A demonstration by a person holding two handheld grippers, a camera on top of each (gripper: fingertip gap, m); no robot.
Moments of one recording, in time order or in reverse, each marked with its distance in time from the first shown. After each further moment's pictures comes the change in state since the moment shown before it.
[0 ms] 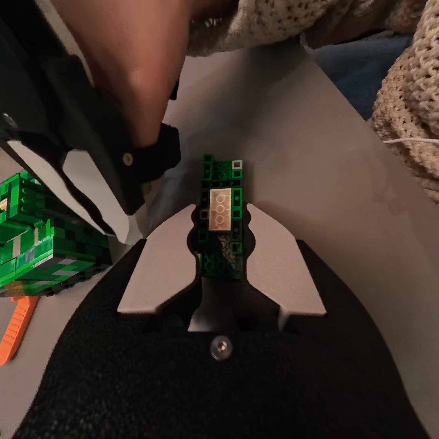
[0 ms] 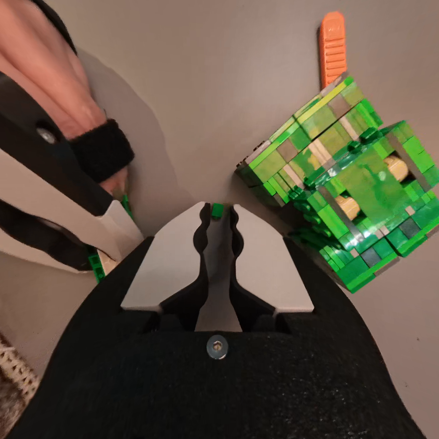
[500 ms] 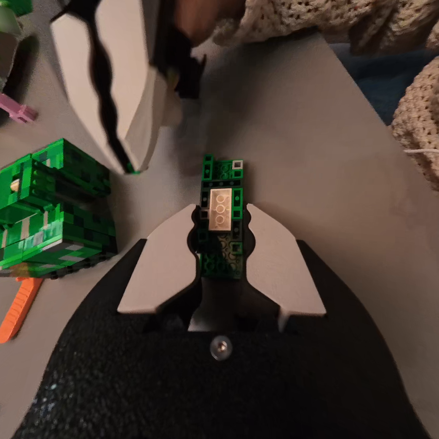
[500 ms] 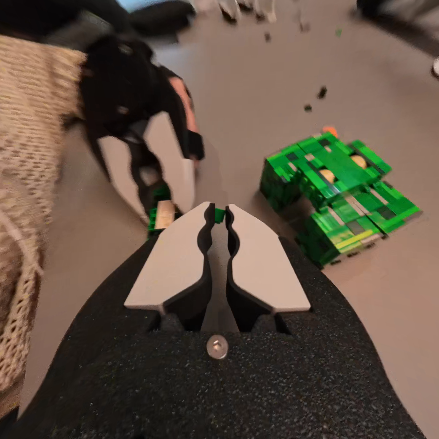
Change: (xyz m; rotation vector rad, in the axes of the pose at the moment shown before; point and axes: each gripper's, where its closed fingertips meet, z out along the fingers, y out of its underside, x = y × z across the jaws) left arm -0.010 0.003 -0.001 -0.025 -0.053 -0.064; right arm -0.013 0.005 -0.055 0.577 -0.290 -0.147
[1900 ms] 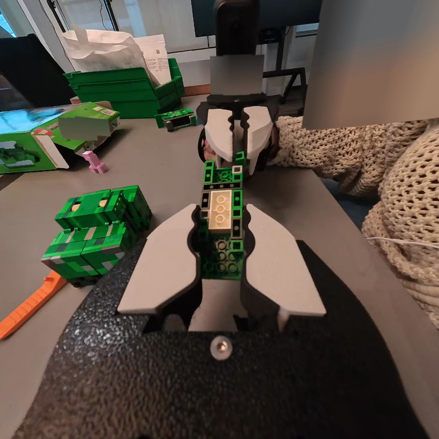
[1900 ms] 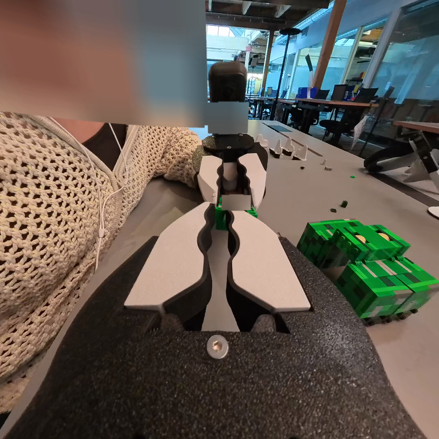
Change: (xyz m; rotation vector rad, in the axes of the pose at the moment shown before) left arm -0.027 -0.046 -0.045 0.442 -0.094 -0.204; right arm -0.056 -0.026 -0.044 0.468 -0.181 -0.212
